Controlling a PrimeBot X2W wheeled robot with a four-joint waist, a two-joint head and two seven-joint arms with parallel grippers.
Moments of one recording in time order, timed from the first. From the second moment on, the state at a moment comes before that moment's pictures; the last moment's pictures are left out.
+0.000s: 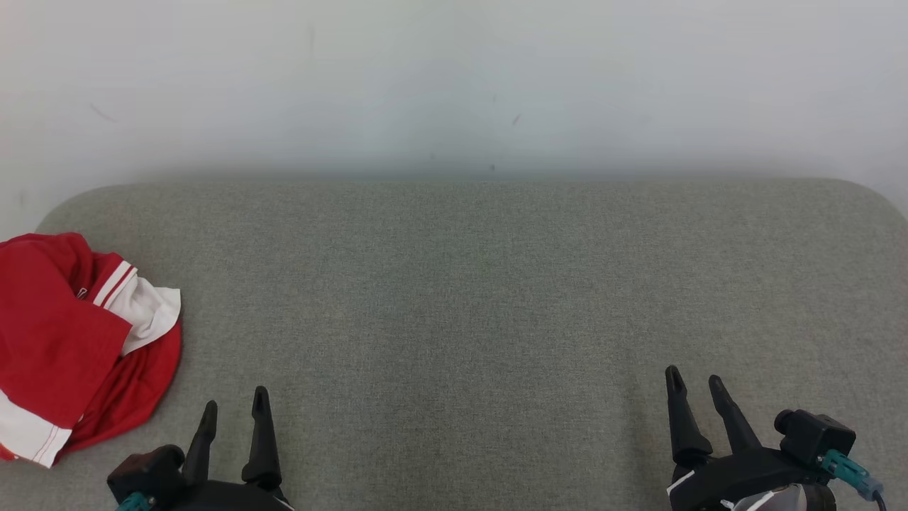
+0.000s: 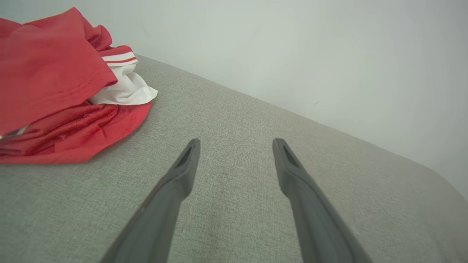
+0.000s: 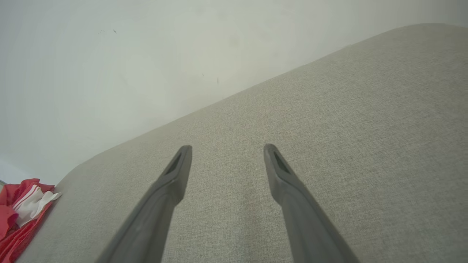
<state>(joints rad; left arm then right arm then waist) -0.10 0.07 -0.05 0.30 -0.48 -0.03 -0.16 -0.08 -0.05 -0.01 0.31 0.46 0.13 -0.10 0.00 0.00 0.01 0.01</state>
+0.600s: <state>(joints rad) -0.10 0.09 -0.06 0.35 -0.32 -0.02 -0.20 -0.08 -0.05 0.00 0.31 0.28 0.13 -0.12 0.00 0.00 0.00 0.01</state>
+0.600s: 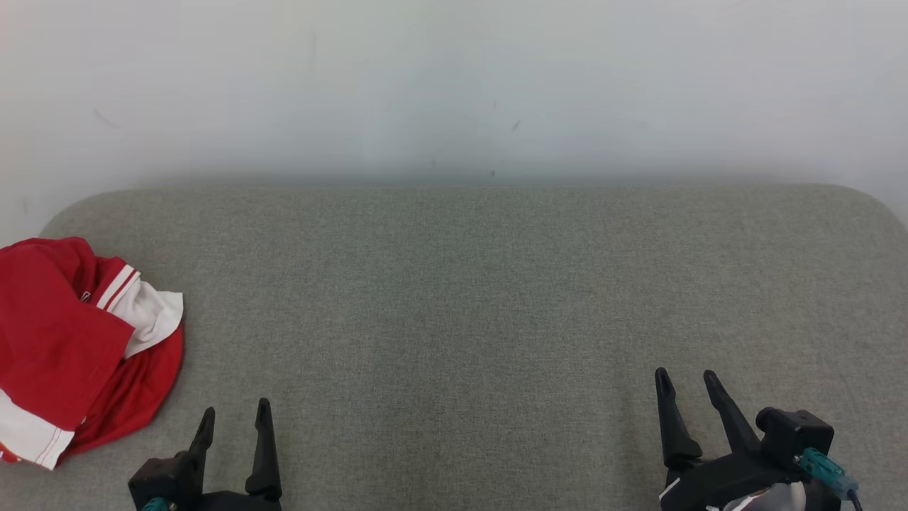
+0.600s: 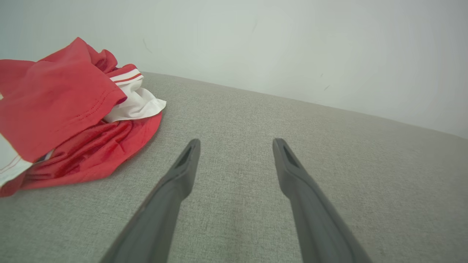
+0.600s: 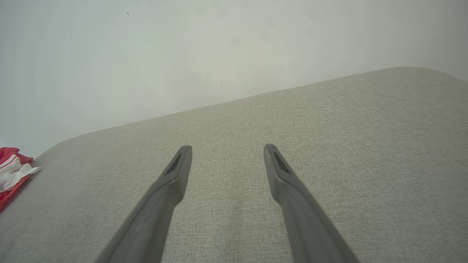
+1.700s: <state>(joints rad) -0.15 0.10 -0.07 0.41 -0.14 -0.02 -0.26 -0.10 -0.05 0.02 0.32 0.04 0.13 -0.18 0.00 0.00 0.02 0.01</state>
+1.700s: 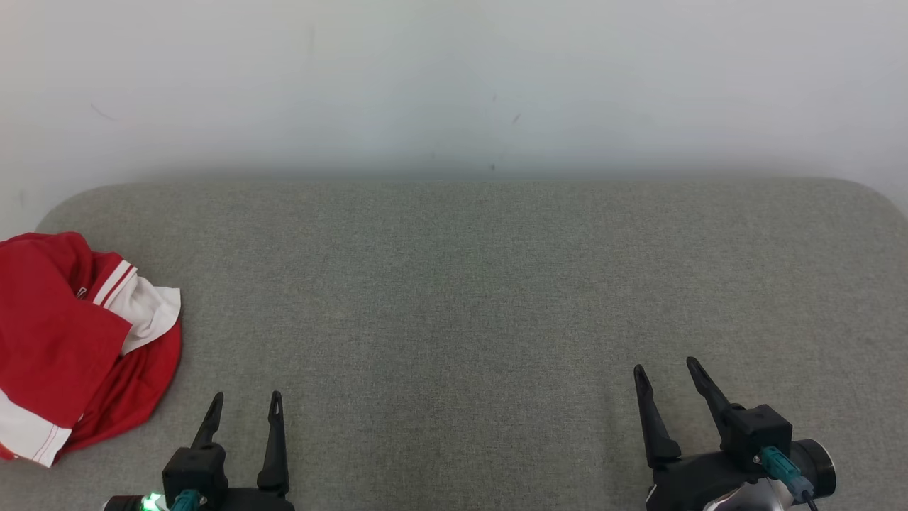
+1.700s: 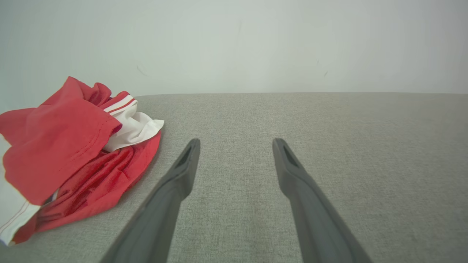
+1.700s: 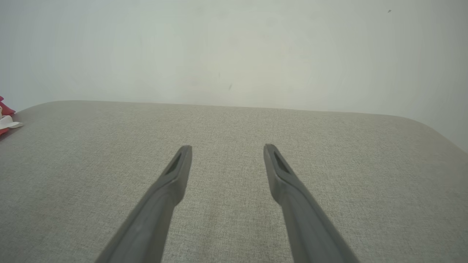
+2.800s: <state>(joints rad) -0.14 0.09 -0.06 0.41 -0.17 0.00 -0.26 -0.10 -0.05 0.03 0.30 0.04 0.13 -0.18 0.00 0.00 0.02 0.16</state>
